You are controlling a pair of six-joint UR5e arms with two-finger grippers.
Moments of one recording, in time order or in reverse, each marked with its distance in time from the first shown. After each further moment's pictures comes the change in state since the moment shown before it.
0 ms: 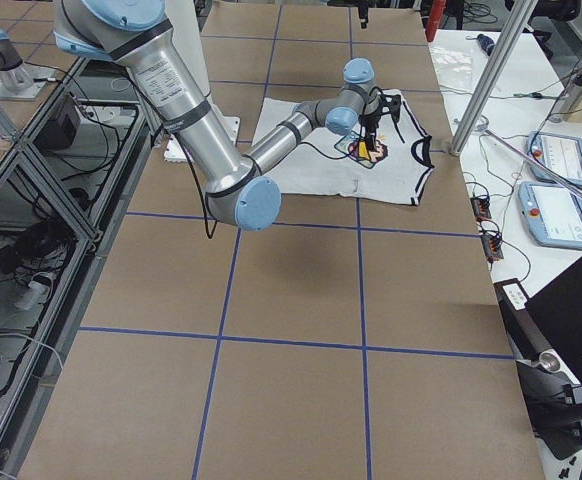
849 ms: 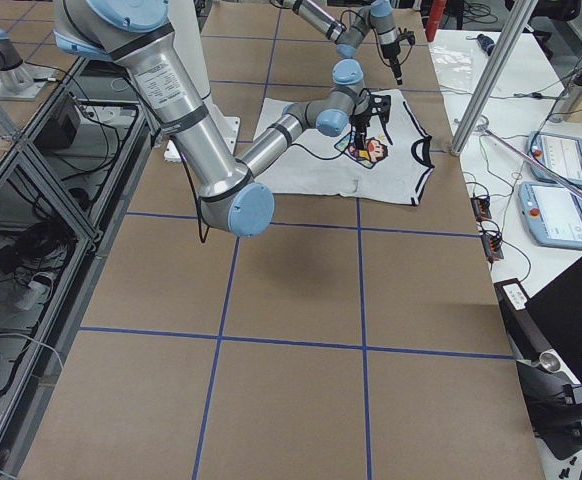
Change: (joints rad) left arm 0.189 -0.368 0.724 -0.492 0.346 -0.289; right arm -0.029 -0.048 0.043 0.011 -0.027 0.003
